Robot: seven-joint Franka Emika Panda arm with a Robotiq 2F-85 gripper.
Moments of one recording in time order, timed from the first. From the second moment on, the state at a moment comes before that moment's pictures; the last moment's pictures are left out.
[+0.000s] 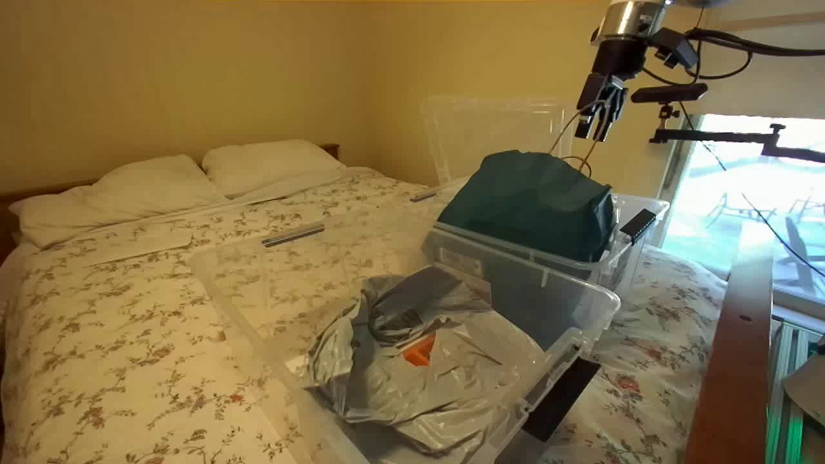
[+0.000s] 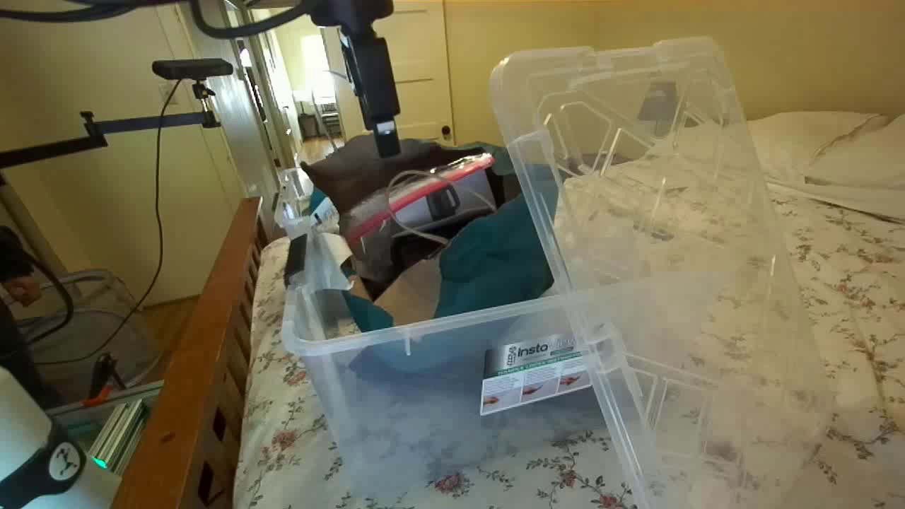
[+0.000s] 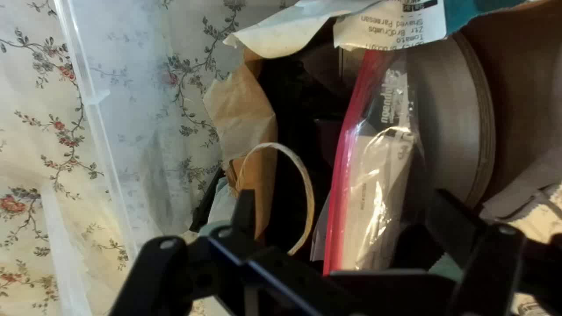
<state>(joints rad) 0.05 -0.41 -0.01 -2.25 0.15 1.93 0.01</state>
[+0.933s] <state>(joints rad) 0.05 -0.42 0.07 -2.13 0.03 2.02 0.04</state>
